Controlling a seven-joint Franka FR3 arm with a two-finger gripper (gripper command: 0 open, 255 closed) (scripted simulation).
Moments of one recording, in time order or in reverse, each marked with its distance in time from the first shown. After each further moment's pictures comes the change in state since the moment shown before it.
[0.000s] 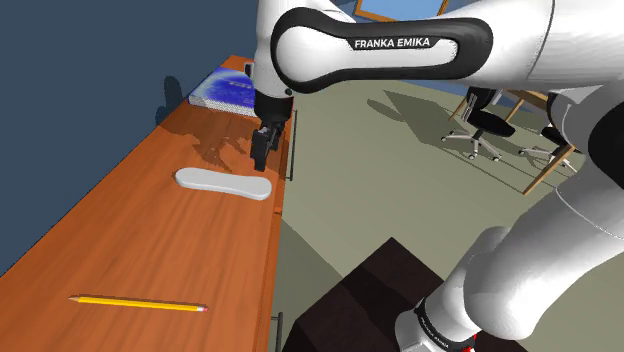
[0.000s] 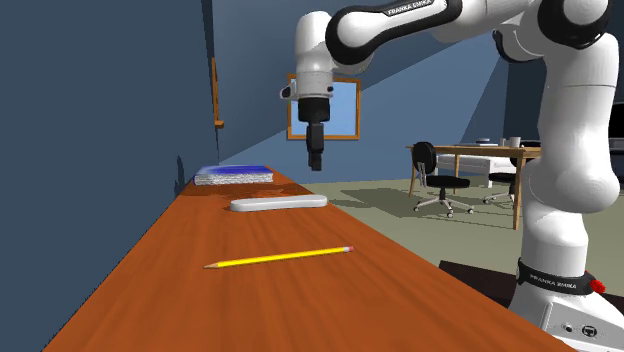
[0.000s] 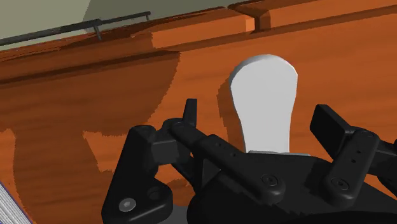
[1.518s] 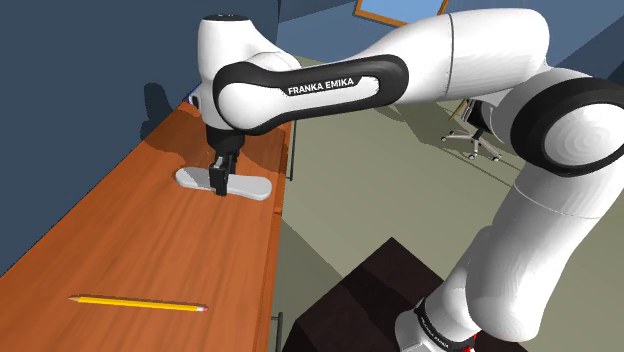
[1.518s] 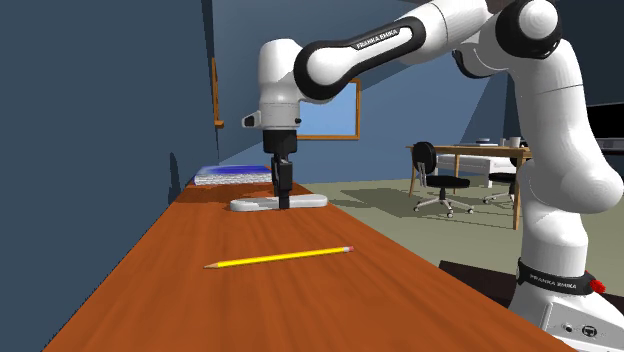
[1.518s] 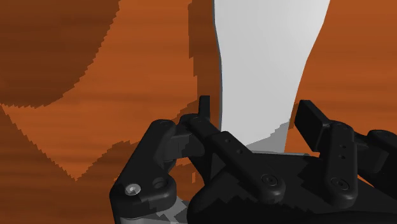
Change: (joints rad) arm 0.068 0.262 0.056 0.132 -0.102 0.120 -0.019
